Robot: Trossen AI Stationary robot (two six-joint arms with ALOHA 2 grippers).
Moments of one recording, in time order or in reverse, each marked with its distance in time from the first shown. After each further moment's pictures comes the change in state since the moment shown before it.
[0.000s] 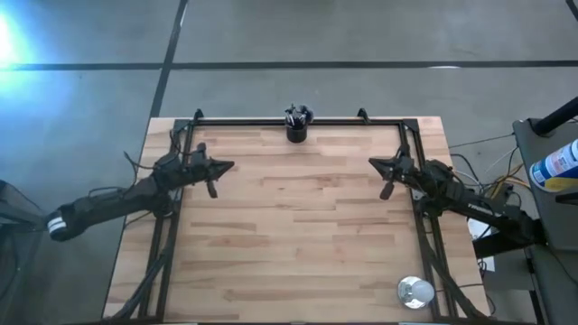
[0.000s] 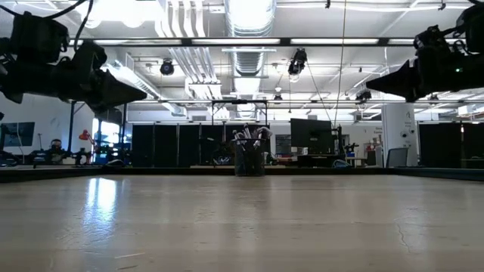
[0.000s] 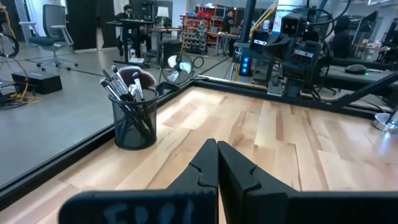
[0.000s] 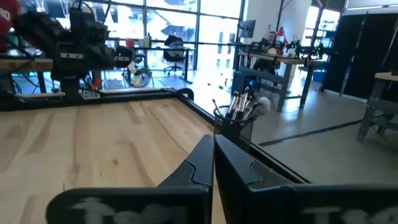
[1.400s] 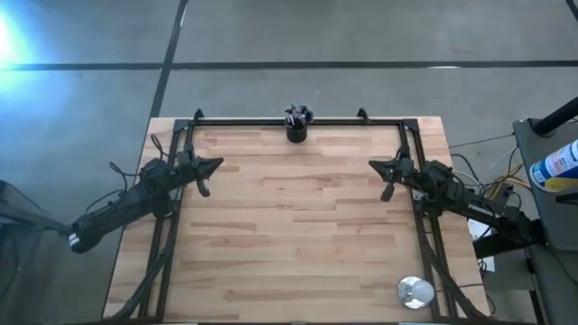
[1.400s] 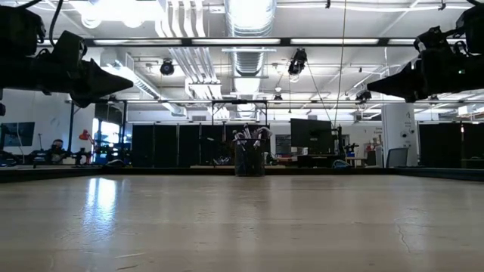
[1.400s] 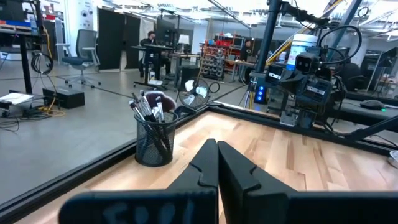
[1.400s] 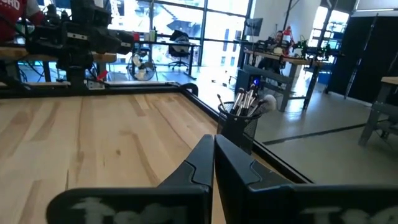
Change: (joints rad) left arm -0.006 -0.378 -0.002 -0.347 -0.099 -0.059; right arm 0.006 -0.027 0.000 -0.049 -0.020 -0.036
